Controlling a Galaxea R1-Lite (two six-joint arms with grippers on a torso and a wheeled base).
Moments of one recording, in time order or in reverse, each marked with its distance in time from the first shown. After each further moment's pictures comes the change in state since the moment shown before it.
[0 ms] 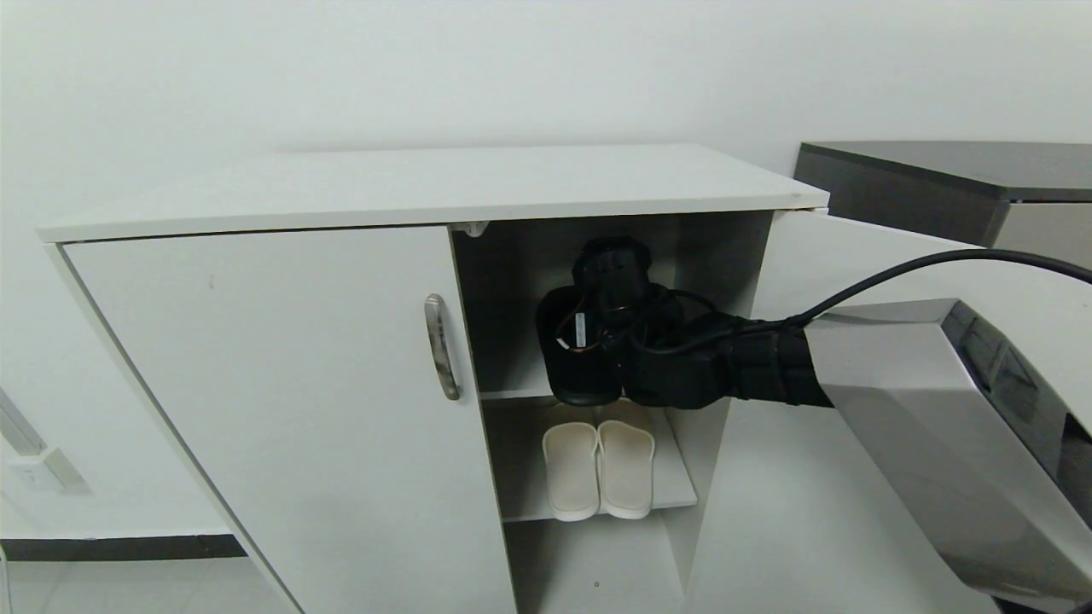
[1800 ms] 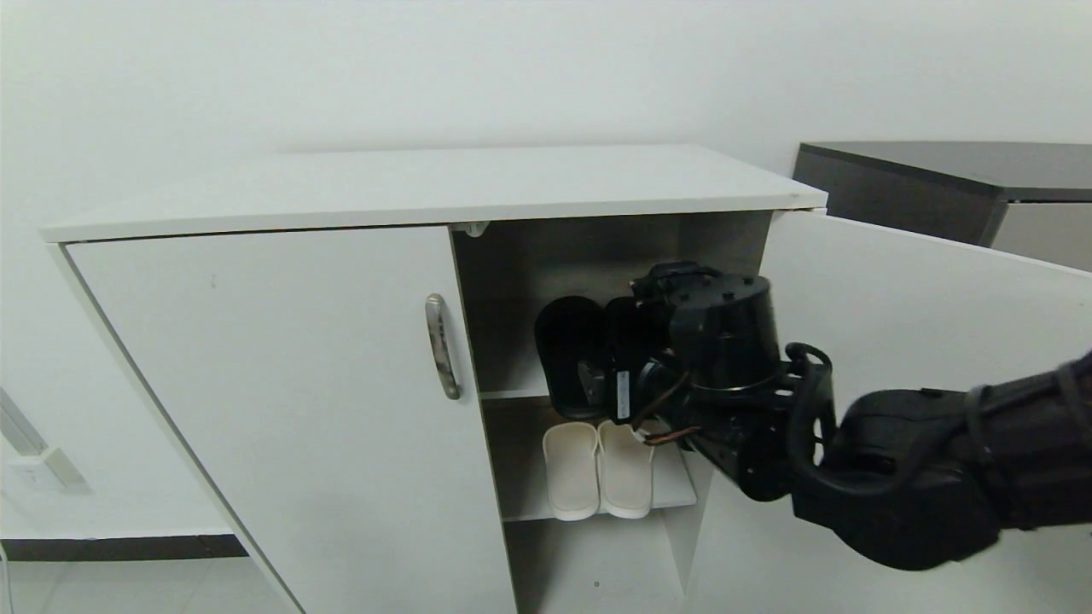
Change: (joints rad) left arm 0.000 0.000 0.000 -0.001 0.012 0.008; right arm 0.130 -0.505 0.871 -0.398 0.136 0.025
